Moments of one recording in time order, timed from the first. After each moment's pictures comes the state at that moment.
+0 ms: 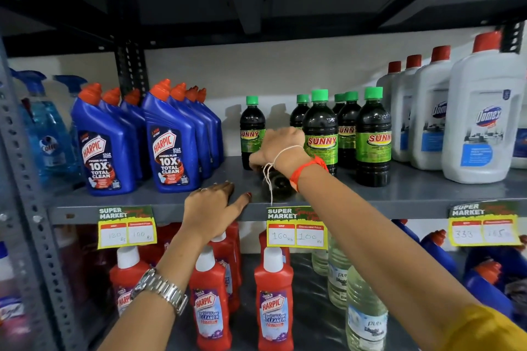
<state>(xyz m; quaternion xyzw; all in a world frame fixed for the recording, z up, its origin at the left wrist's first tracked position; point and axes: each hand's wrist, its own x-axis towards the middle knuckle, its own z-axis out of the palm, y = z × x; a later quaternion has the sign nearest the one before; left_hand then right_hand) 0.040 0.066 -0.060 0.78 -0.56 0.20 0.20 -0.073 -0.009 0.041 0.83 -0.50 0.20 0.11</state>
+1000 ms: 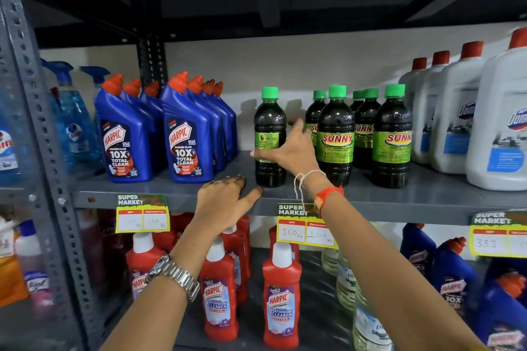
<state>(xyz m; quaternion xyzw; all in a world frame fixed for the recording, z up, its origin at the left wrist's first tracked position) 0.034 0.070 -0.057 0.79 -0.56 0.17 0.18 -0.070 -0.041 0.002 0.78 -0.37 0.45 -0.21</state>
